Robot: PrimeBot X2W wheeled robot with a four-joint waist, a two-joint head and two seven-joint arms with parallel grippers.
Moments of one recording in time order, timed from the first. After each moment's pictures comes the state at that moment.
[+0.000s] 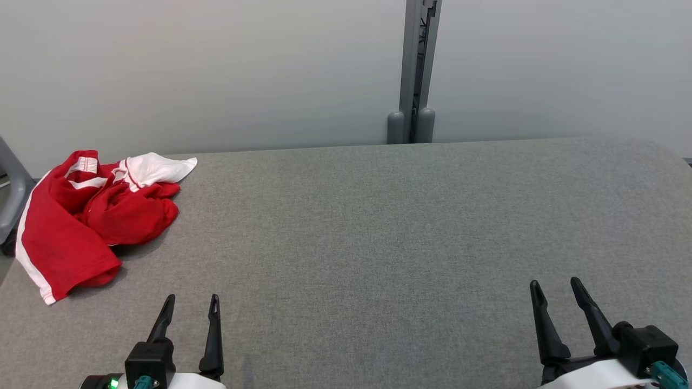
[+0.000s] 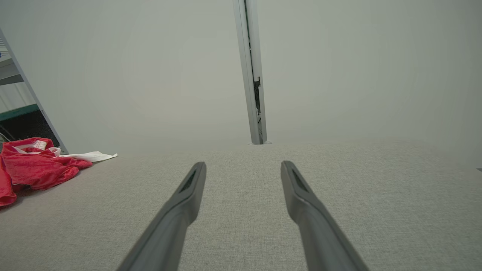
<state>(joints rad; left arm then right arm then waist) 0.03 0.06 -0.07 0.28 -0.09 0.07 -0.26 0.02 -0.05 0.04 0.22 0.21 0.13 -0.26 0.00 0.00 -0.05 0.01</state>
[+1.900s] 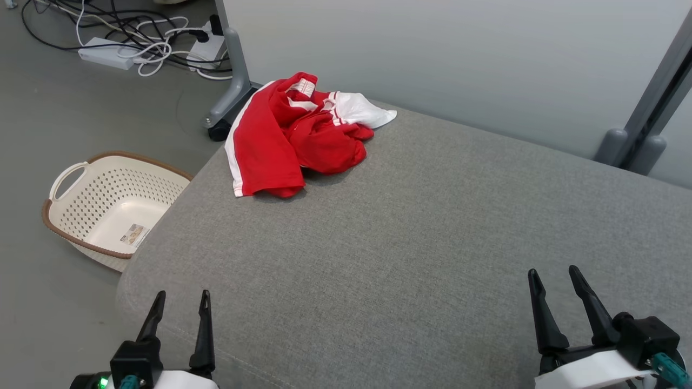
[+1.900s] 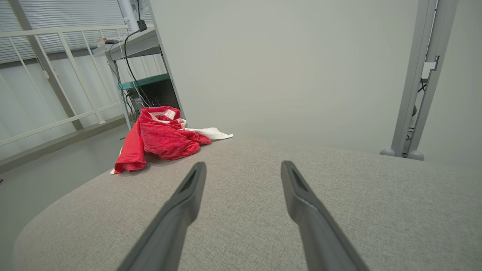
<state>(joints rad) 0.04 0.06 -0.05 0.27 -0.10 0.06 -0.26 0.01 -0.05 0.05 0.20 0.23 0.13 -0.26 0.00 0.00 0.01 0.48</state>
